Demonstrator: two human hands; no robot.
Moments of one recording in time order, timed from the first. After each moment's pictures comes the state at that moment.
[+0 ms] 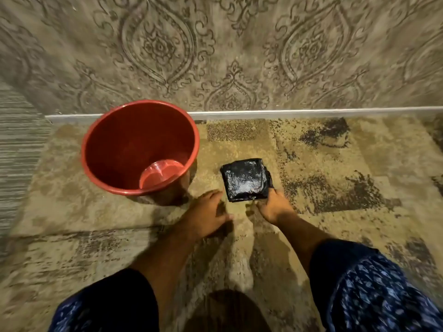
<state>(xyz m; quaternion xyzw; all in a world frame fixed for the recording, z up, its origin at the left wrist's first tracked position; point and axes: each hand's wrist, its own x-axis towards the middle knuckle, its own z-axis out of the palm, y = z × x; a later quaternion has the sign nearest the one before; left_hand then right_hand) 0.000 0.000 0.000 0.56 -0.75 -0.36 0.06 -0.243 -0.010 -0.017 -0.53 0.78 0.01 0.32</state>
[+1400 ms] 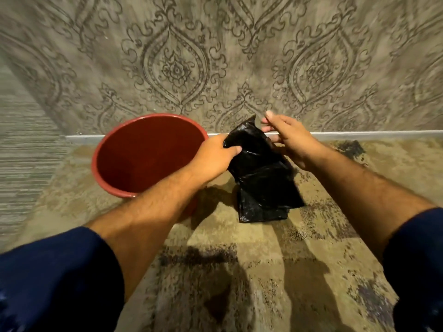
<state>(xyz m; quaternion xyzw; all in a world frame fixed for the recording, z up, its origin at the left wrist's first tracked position) -0.011 -0.093 0.107 0.57 -0.61 -0.44 0.34 -0.217 -0.108 0.135 -0.49 0.56 -0.42 0.52</state>
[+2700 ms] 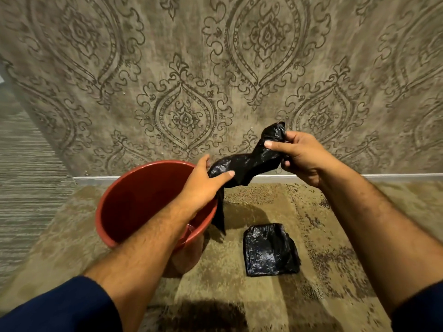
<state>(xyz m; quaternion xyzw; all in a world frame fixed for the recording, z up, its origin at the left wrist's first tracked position) 0.029 -0.143 0.117 0.58 -0.58 -0.42 0.39 -0.218 -0.160 0.190 -0.49 0.49 -0.47 0.55</state>
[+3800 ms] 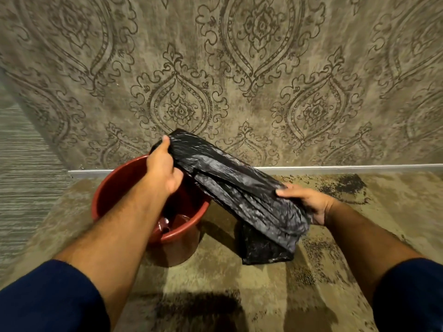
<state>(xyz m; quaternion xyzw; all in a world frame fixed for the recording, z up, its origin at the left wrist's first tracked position) 0.068 -0.164 0.141 0.40 -0.12 -0.63 0.65 -0.270 -0.106 0.093 -0.41 0.47 -0.28 0.72</state>
